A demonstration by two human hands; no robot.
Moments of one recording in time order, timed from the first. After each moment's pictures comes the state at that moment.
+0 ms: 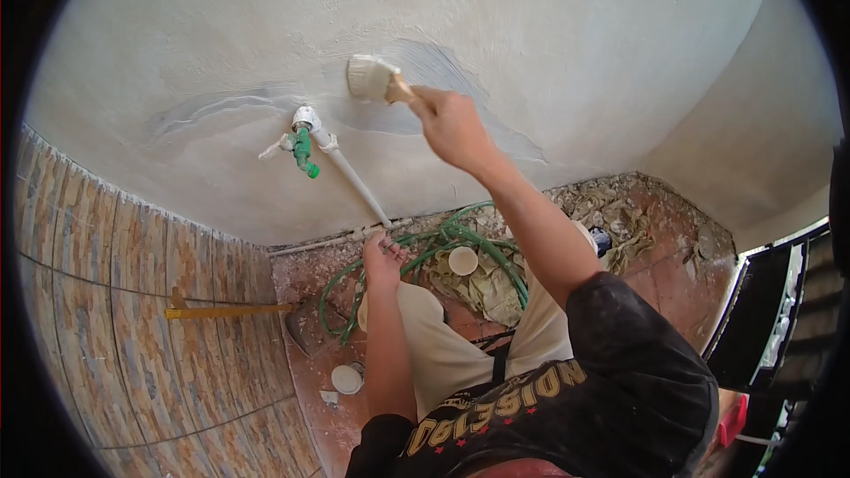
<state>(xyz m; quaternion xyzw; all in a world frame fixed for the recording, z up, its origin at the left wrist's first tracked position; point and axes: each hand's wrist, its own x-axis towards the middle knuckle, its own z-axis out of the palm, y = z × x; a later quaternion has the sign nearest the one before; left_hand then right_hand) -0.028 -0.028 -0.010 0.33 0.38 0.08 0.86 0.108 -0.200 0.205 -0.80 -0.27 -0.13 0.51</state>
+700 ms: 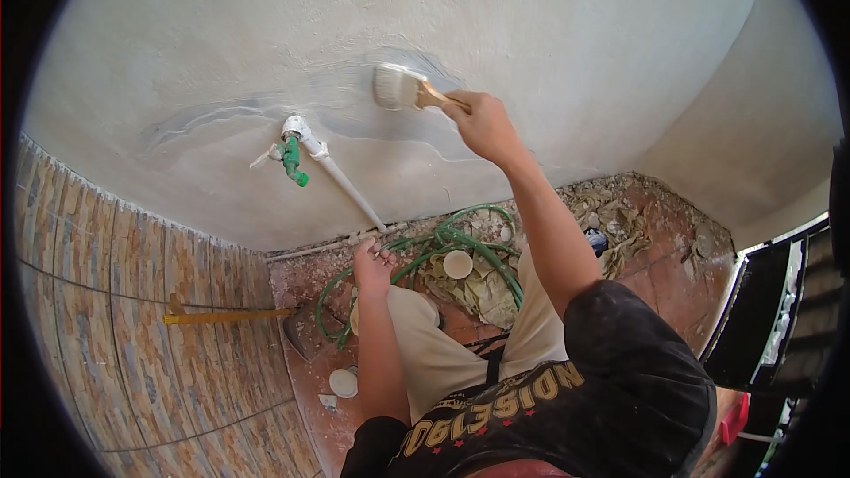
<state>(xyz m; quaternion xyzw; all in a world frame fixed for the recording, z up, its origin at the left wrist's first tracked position) -0.028 -0.030 -0.004 0.33 0.40 0.09 0.85 0.140 -0.251 0.181 -0.83 -0.17 -0.07 0.52</state>
